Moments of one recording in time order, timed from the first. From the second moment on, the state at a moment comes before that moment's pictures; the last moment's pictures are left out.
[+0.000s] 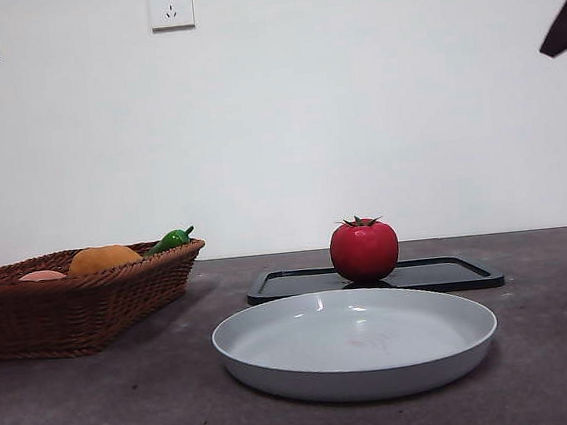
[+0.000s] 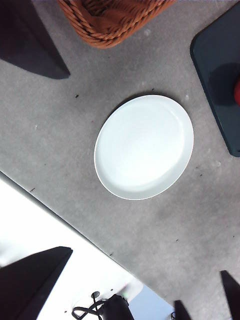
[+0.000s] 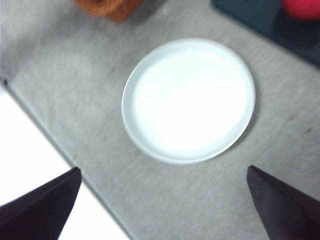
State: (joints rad) left arm -0.35 0.95 1.07 -0.98 0.56 0.12; right arm 0.46 0.91 0.96 -0.93 -0.39 -0.03
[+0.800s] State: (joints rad) left arm -0.35 0.95 1.07 -0.98 0.56 0.12; right arm 0.48 0.91 0.96 -0.89 -0.39 -0.03
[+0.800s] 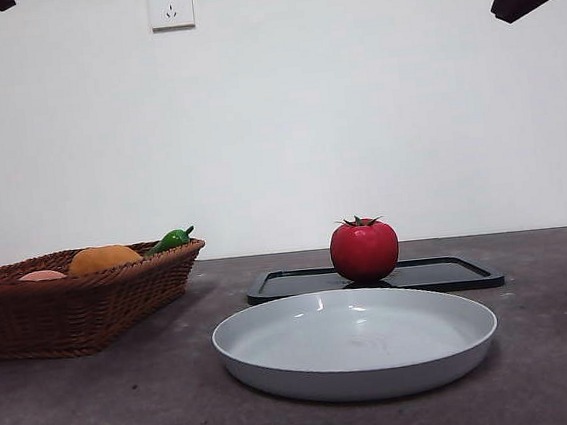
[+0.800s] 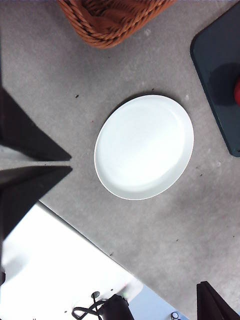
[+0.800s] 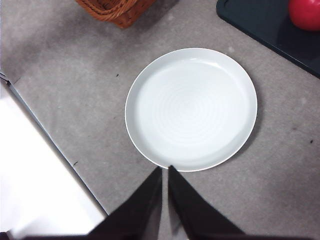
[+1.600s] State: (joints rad) left arm -0.35 0.95 1.07 -0.97 0.56 0.12; right arm 0.48 0.91 0.96 -0.89 -0.39 -0.03
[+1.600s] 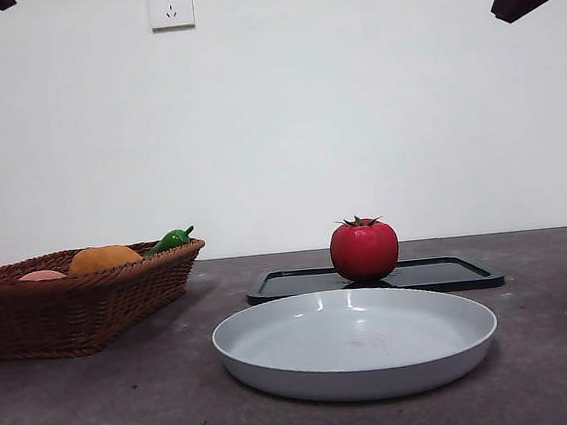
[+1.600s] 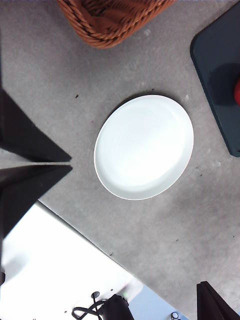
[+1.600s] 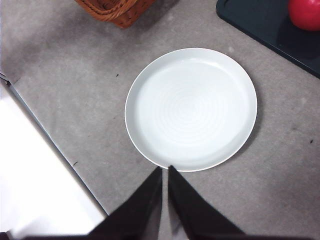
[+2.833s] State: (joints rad) left arm 0.06 0.20 0.24 0.15 0.12 0.22; right arm 0.48 0.91 0.96 -0.89 -0.39 -0.03
